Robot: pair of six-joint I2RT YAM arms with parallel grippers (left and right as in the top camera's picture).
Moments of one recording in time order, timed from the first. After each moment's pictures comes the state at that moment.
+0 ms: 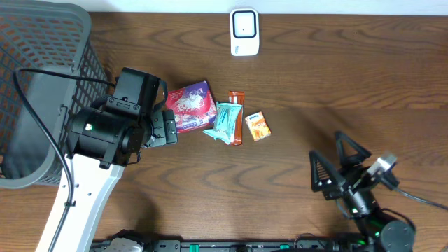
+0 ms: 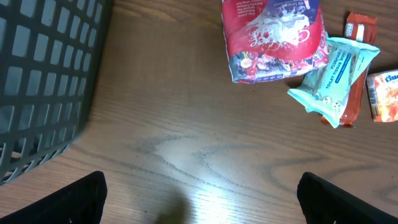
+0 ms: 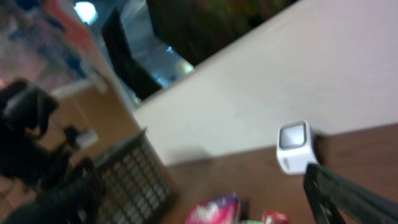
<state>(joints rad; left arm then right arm) -0.31 1.27 1.43 -1.37 -0.19 -0.41 0.00 0.08 0.16 0.22 -0.51 0.69</state>
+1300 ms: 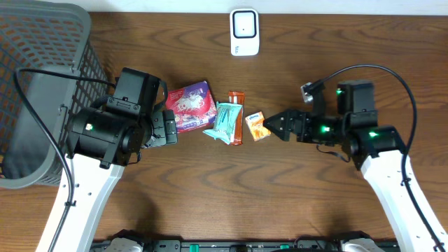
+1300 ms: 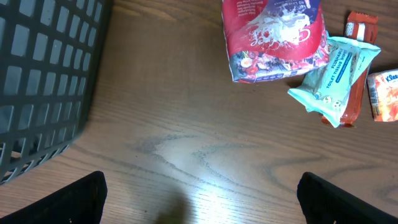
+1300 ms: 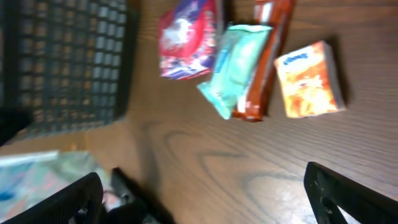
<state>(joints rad) -0.31 1.27 1.43 -1.37 -0.19 -0.41 0.17 1.27 0.97 -0.65 -0.73 0.39</state>
